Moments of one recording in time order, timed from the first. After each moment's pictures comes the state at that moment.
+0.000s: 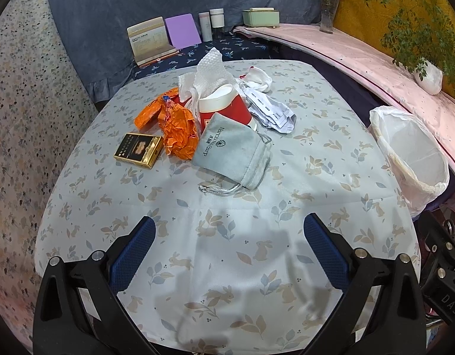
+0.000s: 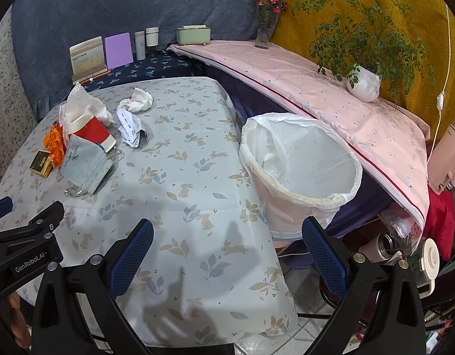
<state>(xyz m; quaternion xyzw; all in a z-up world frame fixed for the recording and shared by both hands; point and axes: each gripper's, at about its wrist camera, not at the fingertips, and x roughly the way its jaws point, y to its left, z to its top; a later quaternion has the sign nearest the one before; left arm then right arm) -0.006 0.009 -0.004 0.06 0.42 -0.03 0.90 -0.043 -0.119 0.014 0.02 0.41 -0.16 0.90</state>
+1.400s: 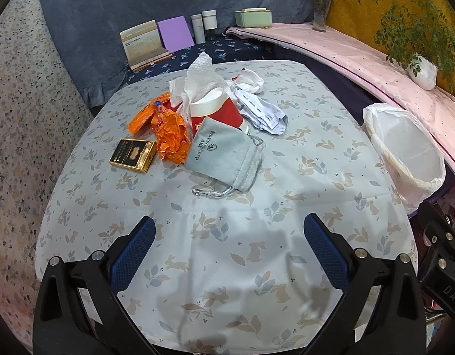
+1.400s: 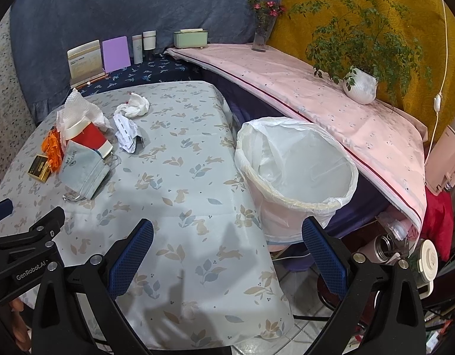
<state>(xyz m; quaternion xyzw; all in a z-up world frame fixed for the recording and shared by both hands) -0.004 0.000 0.003 0.07 0.42 -0.04 0.90 -0.042 -0.123 0.018 0.02 0.40 -0.17 0.90</state>
